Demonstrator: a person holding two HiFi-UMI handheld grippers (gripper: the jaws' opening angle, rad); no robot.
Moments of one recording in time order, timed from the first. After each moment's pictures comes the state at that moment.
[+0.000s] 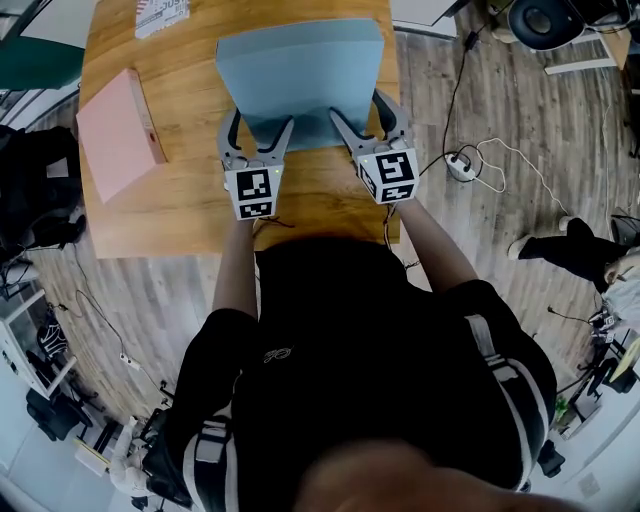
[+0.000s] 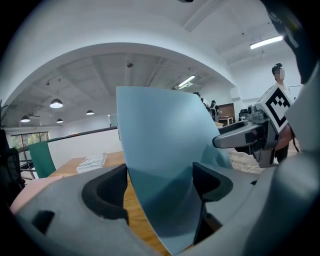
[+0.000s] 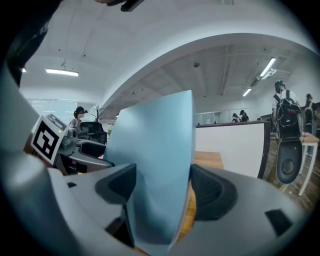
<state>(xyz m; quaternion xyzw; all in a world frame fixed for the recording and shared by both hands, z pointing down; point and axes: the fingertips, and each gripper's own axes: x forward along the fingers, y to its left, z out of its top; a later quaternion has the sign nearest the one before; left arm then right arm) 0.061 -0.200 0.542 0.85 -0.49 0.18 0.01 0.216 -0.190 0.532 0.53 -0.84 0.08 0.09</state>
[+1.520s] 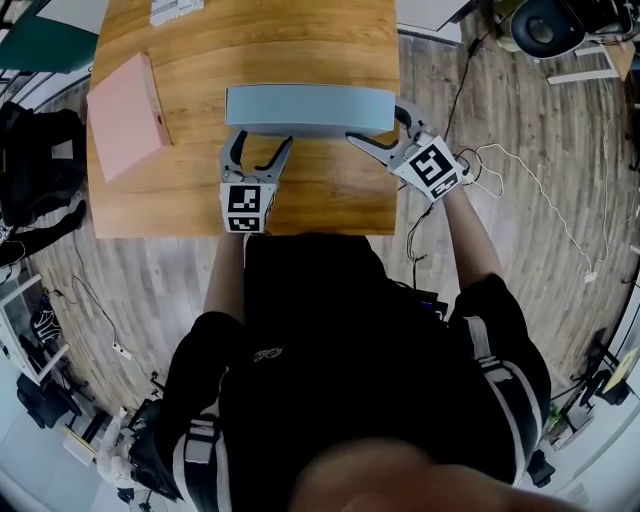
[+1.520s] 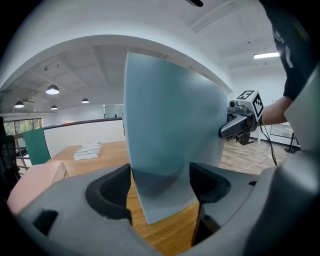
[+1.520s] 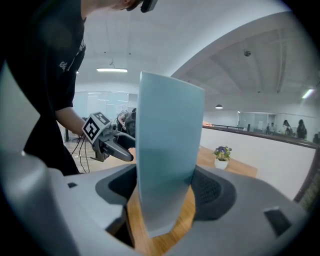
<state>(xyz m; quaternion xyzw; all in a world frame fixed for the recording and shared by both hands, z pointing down) 0.046 -0.131 0.543 0.87 -0.46 0.19 0.07 0.199 -0.127 0.493 0.27 -0.95 0.01 0.17</state>
